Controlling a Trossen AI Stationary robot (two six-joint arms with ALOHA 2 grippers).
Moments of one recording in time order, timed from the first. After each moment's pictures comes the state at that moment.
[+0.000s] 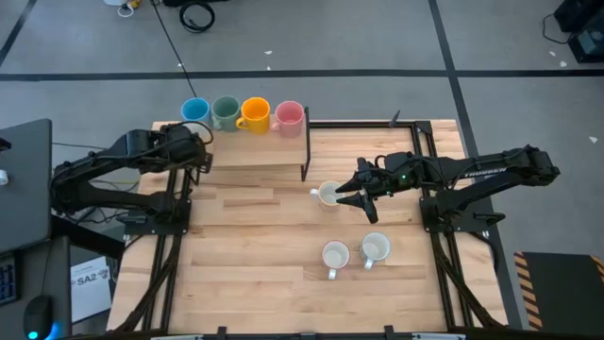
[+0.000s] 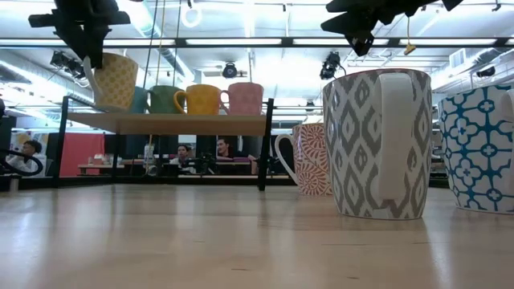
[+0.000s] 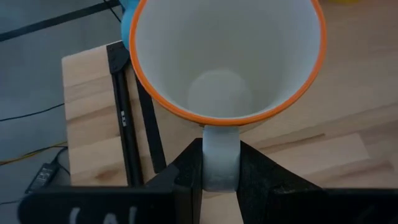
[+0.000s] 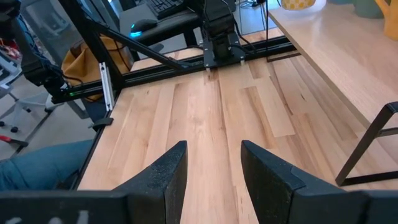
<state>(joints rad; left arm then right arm) 0.28 0.96 1.19 -1.50 -0.57 -0.95 0.03 1.05 0.79 -0.08 -0.09 0.23</state>
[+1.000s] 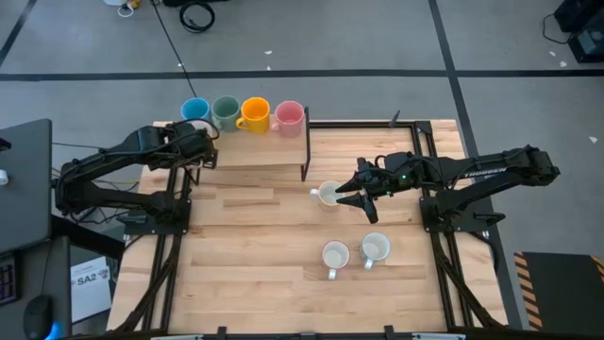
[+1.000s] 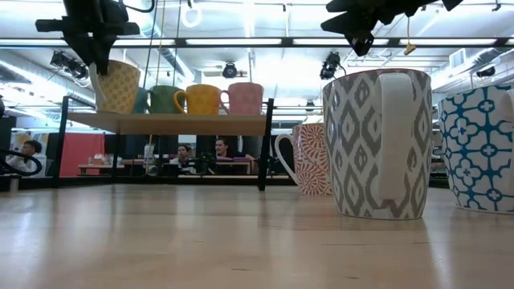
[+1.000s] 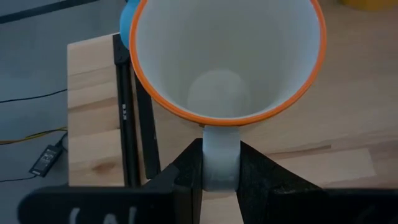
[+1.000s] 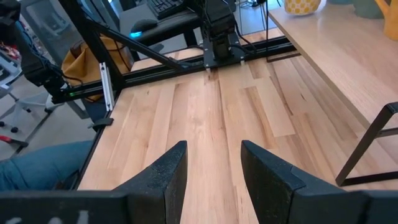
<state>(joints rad) 0.35 1.03 1.19 -1.48 -0.56 -0.98 0.03 1.05 0.79 -0.08 -0.09 0.23</state>
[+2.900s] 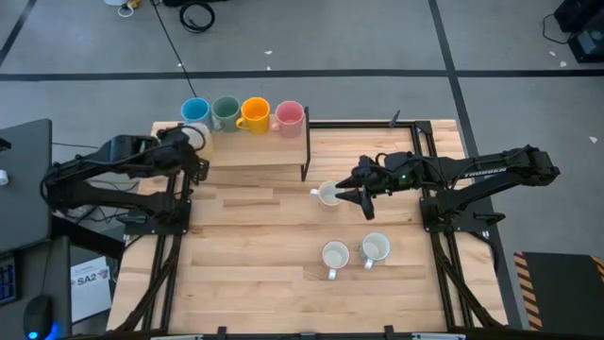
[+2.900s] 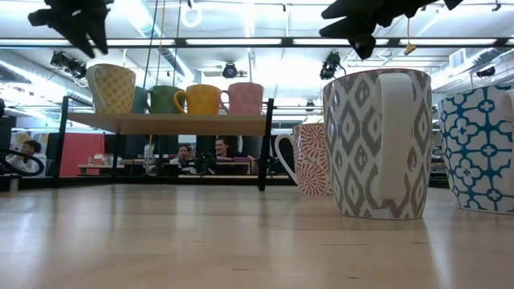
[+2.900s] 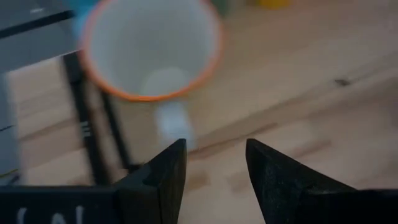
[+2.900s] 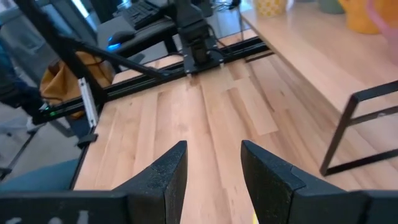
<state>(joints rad) 0.15 0.87 1.19 -1.44 -0.53 -0.93 0.02 1.05 0.79 -0.08 0.00 0.31</state>
